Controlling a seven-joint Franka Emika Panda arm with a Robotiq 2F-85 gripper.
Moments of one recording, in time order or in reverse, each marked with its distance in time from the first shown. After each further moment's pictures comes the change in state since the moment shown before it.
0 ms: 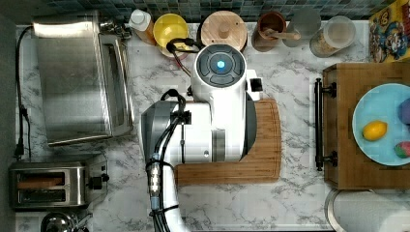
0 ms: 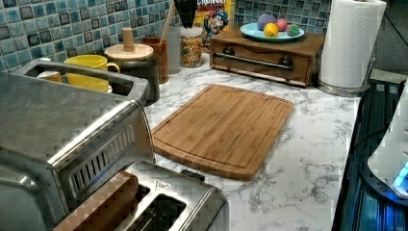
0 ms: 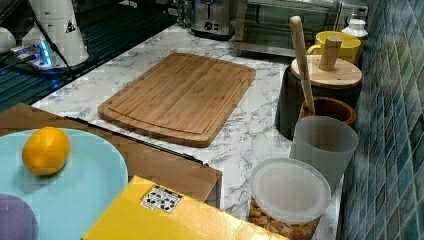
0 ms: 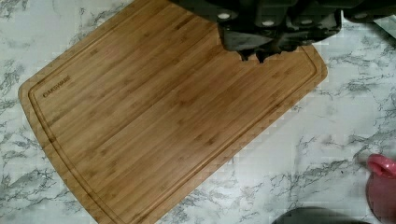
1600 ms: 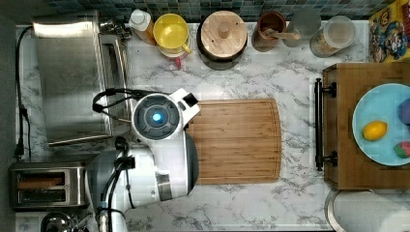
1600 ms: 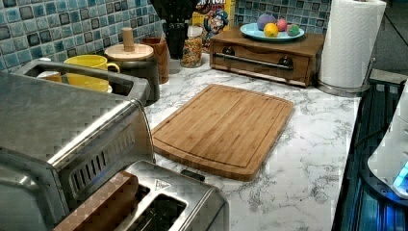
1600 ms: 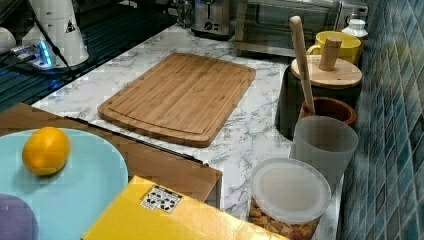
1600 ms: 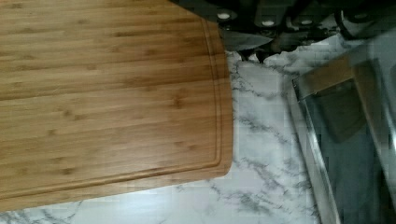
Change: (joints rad) arm 0.069 -0.139 0.151 -0.264 0.149 0.200 -0.421
